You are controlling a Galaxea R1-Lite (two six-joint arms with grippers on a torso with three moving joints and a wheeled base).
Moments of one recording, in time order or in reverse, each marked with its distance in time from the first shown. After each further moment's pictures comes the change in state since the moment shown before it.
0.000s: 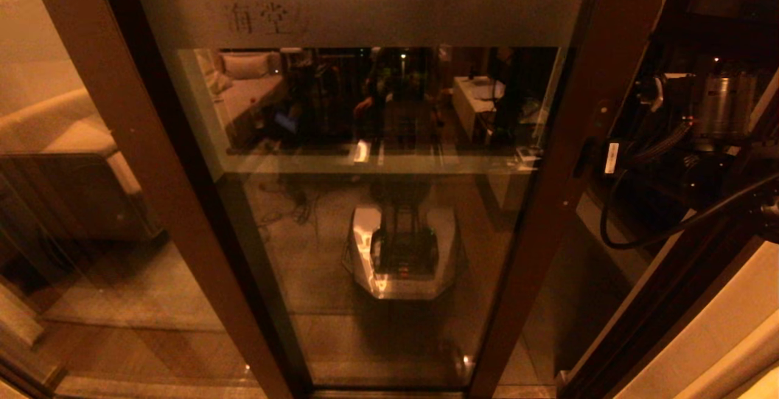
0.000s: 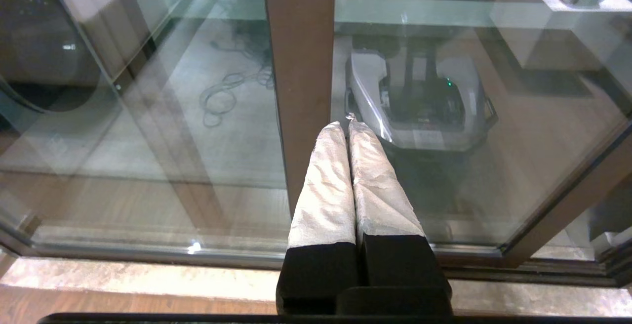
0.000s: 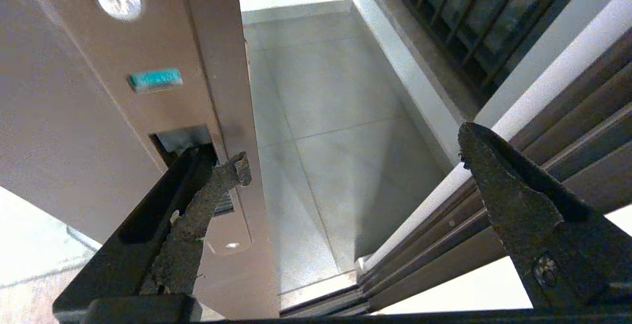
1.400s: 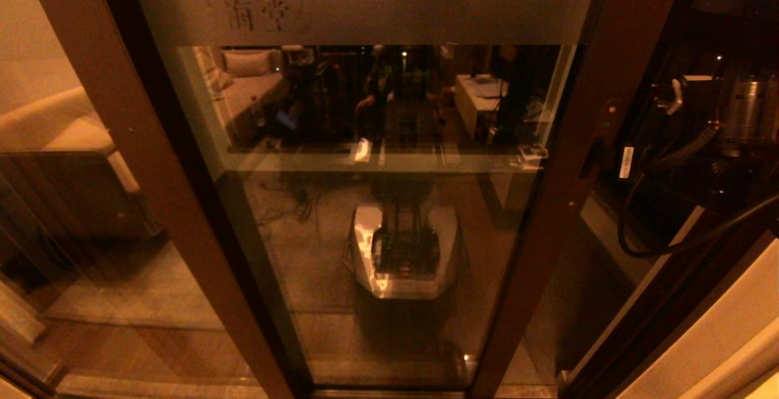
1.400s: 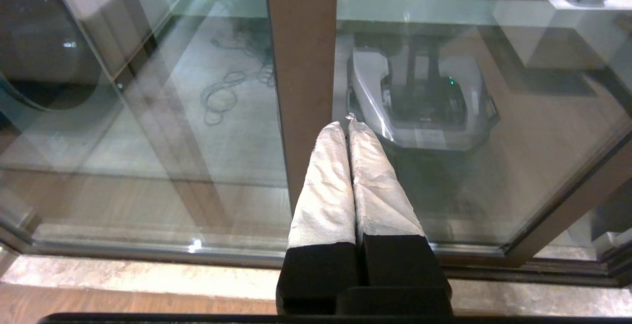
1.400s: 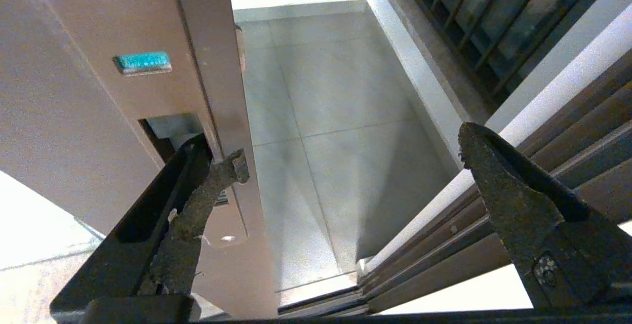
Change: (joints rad) left arm 0.000 0.000 0.000 0.000 0.000 0.000; right arm -0.058 -0.056 0.063 -0.001 0.086 -0.030
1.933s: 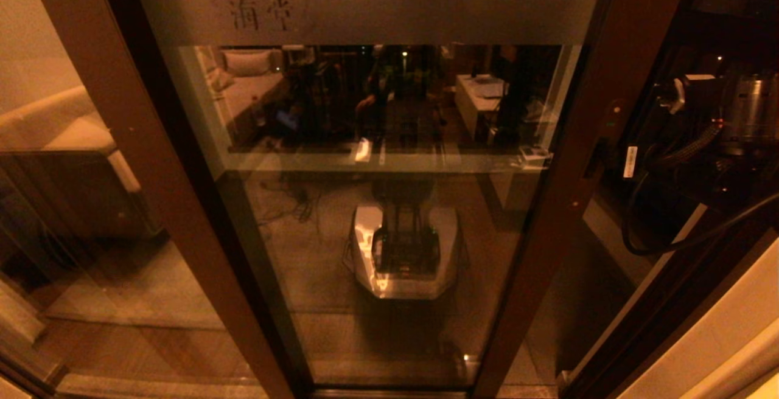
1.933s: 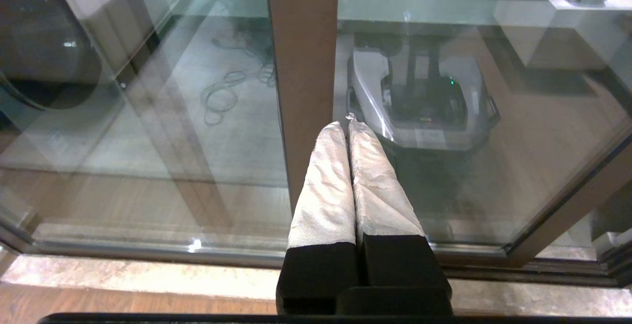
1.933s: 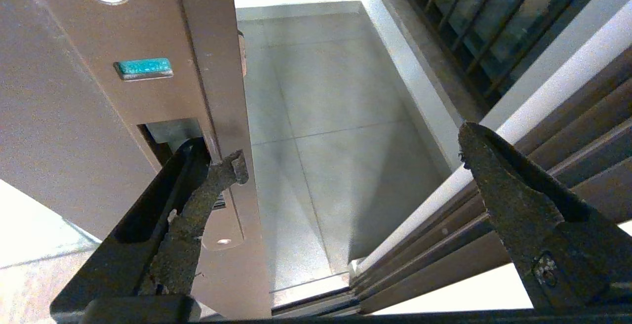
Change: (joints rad) left arm 0.000 0.000 0.000 0.000 0.000 0.000; right arm -0.036 0.000 -0.004 0.001 0.000 -0.018
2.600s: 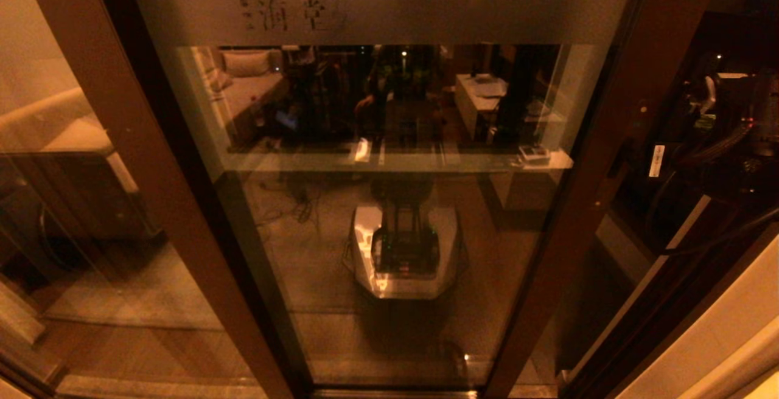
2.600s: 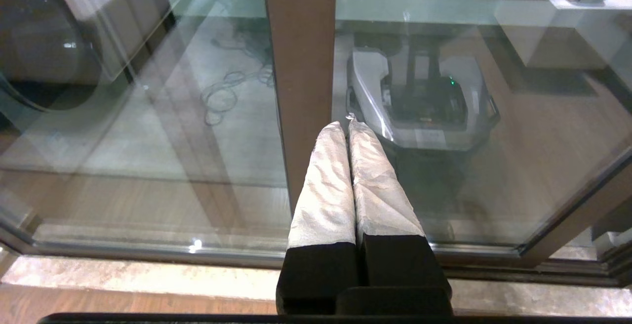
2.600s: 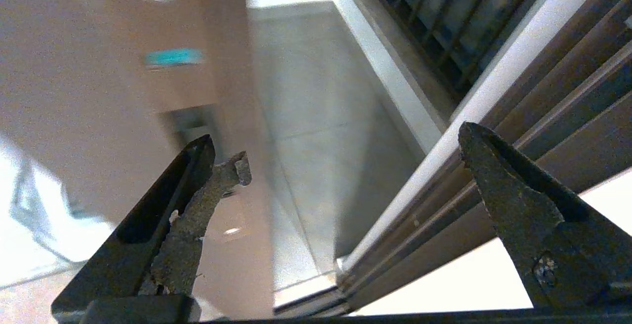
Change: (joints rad) left arm 0.000 0.000 0.000 0.000 0.000 0.000; right arm -0.011 -0.044 0.028 0.000 0.008 0.005
